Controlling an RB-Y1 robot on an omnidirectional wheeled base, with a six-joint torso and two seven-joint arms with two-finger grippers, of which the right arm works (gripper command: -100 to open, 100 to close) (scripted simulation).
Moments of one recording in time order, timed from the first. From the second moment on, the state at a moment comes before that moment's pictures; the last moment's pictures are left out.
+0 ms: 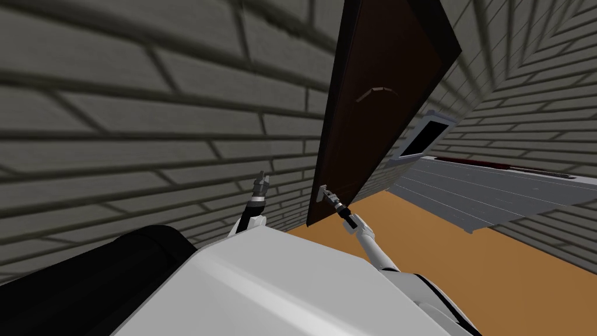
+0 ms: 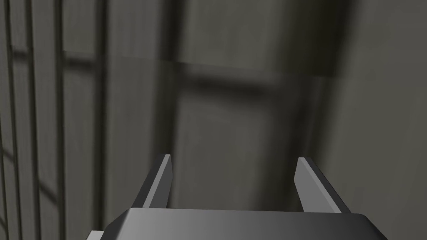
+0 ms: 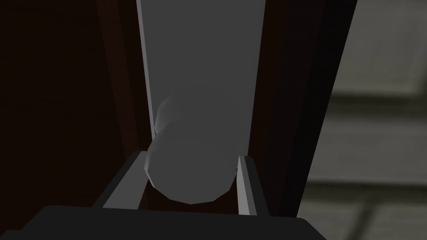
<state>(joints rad) -0.31 -0.35 0.12 -0.80 0.56 -0.75 0.70</state>
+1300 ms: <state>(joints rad) -0.31 -0.35 0.12 -0.81 0.43 -0.72 0.54</state>
